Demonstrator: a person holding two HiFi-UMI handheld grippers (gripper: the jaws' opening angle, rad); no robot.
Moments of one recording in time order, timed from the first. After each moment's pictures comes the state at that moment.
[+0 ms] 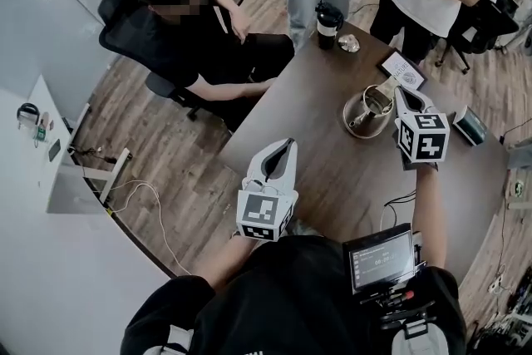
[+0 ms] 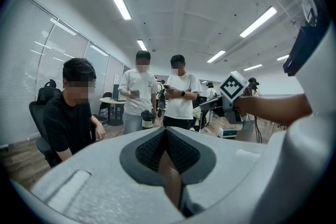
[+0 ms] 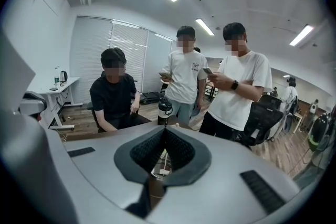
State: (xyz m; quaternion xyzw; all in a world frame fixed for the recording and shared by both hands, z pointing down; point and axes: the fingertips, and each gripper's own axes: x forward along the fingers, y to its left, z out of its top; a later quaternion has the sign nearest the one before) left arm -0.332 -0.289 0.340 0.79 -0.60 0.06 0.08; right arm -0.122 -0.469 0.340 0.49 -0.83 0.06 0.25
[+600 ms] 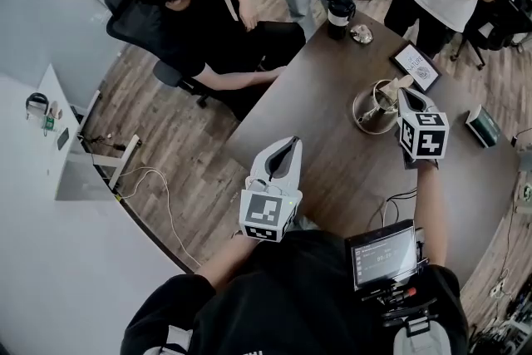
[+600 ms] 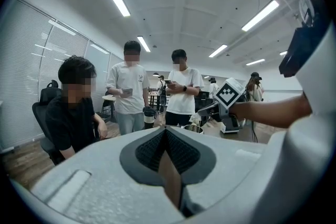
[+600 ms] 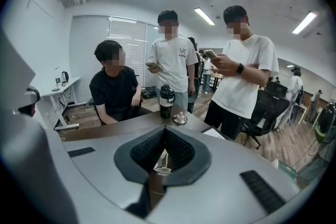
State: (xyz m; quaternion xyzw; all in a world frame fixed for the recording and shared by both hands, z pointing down) left arm -0.328 -0.295 0.353 0.78 -0.61 0.09 0.09; right arm -0.123 -0.487 0.399 0.47 -0.83 0.10 0.26
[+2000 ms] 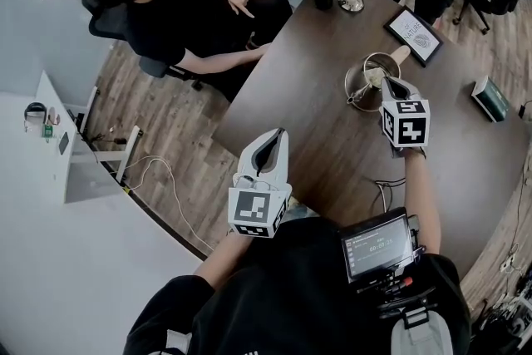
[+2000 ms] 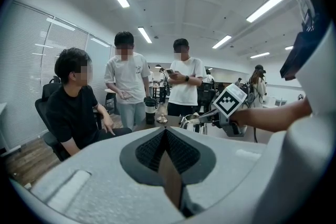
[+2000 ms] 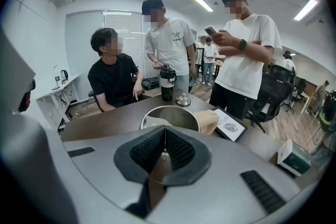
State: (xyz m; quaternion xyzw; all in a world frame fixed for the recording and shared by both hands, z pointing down) left arm -0.319 -0.301 0.382 0.77 -0.62 0.12 0.12; right arm -0.120 -0.481 0.477 0.46 -0.82 0.15 0.29
